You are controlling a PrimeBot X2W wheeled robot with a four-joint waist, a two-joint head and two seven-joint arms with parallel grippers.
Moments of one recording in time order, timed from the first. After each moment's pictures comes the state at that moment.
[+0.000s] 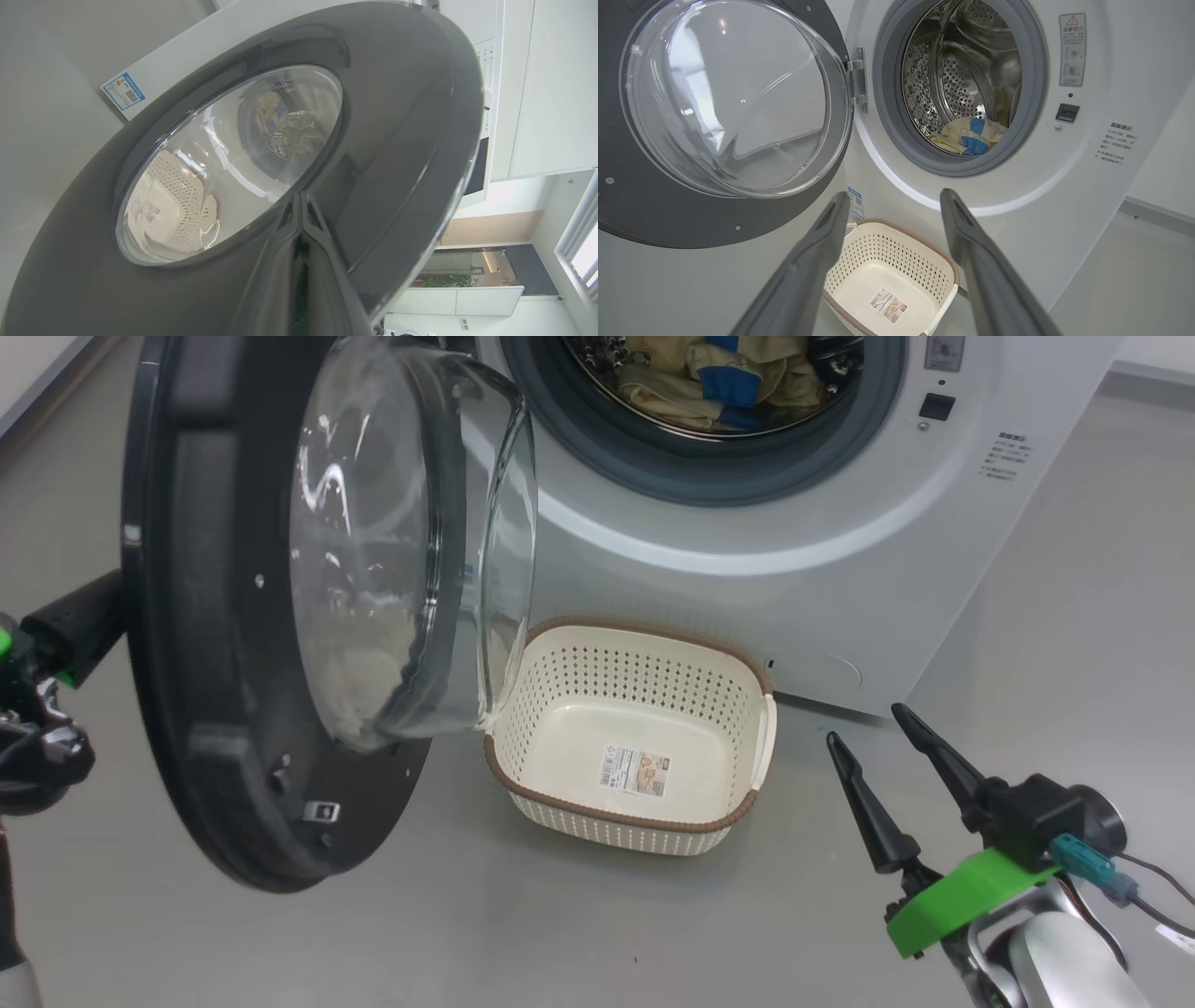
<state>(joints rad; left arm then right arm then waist) -0.56 0.26 0.27 0.12 -1.30 0.25 0.93 -0.08 -0.12 0.17 0.17 0.11 0.13 -0.26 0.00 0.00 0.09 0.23</state>
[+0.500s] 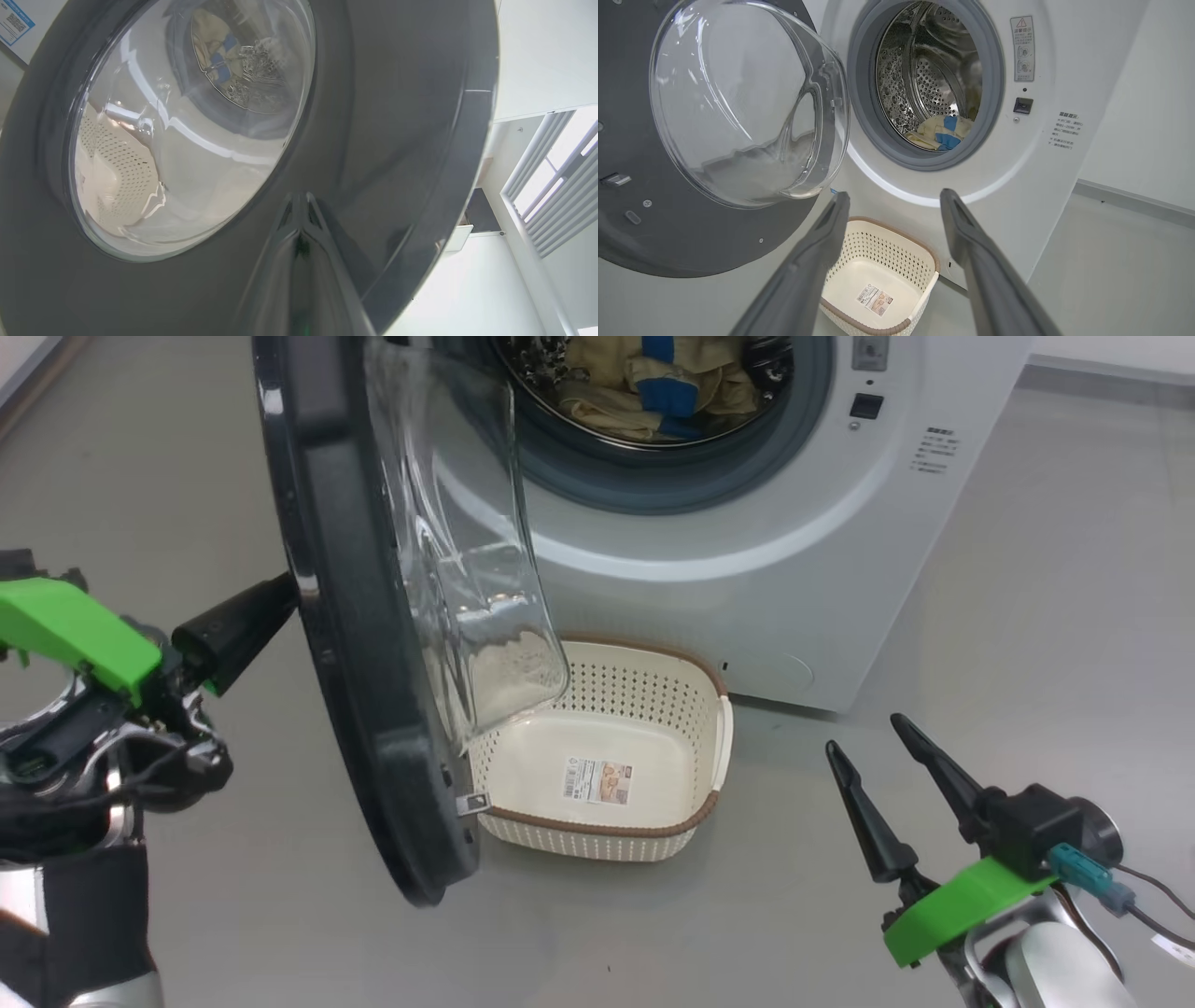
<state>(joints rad) -0.53 0.12 0.18 0.05 -1.31 0.25 0.91 -0.07 -0.11 0.16 0.17 0.11 0.13 -0.26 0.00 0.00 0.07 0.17</state>
